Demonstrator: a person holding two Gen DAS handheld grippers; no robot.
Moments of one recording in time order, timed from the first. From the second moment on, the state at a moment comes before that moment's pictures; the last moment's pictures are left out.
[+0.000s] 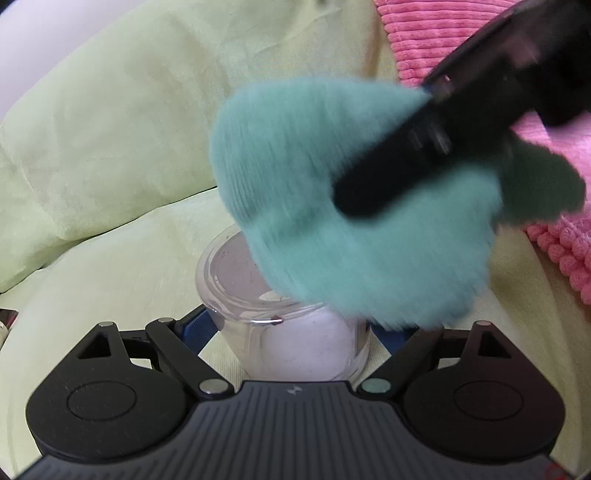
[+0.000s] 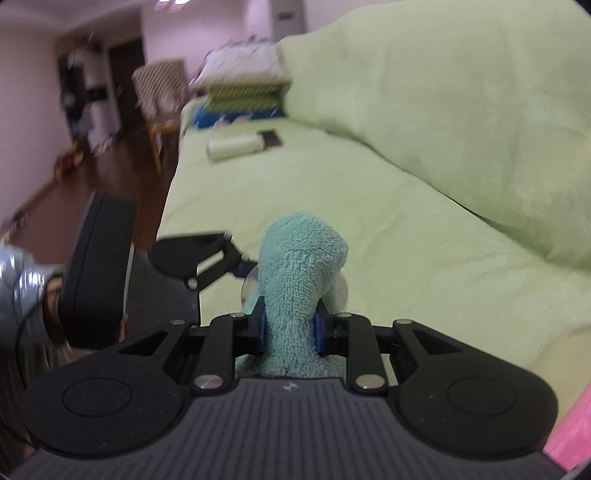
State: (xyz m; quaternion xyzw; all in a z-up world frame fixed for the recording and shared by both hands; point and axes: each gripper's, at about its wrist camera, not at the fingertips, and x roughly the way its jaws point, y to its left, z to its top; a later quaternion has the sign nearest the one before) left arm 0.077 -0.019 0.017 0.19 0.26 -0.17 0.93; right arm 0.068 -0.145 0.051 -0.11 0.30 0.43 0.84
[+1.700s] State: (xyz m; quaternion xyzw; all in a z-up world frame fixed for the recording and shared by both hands) left arm 0.079 0.003 0.021 0.15 0.29 -0.17 0.93; right arm 0.093 -0.090 0.037 -0.20 0.26 0.43 0.84
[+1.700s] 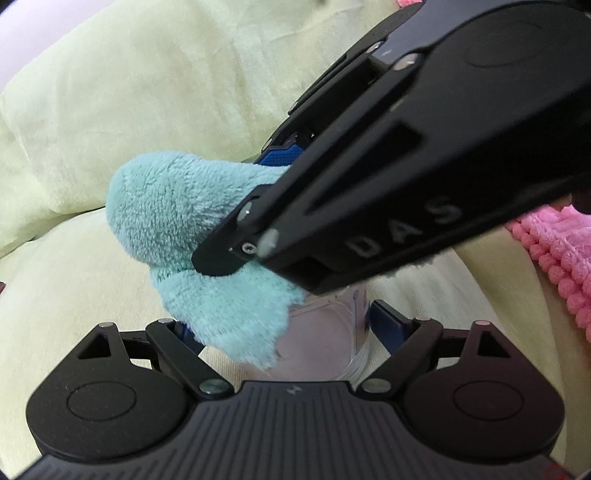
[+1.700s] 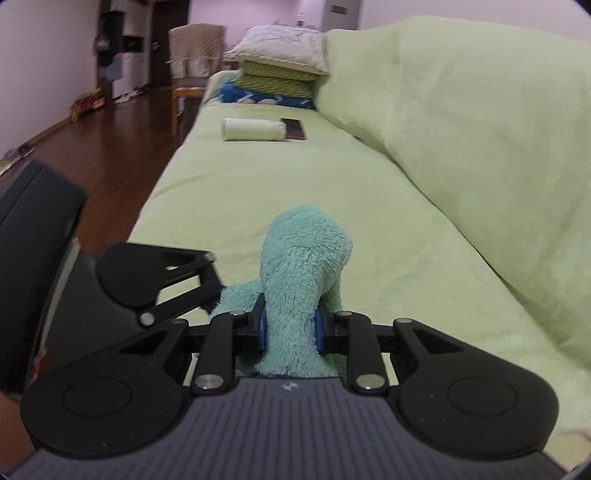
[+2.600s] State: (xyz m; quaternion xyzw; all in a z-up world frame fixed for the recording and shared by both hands) left arm 0.065 0.013 0.008 0.16 0.29 -0.18 0.93; right arm 0.062 -0.137 0.054 -0.12 0.32 0.40 0.85
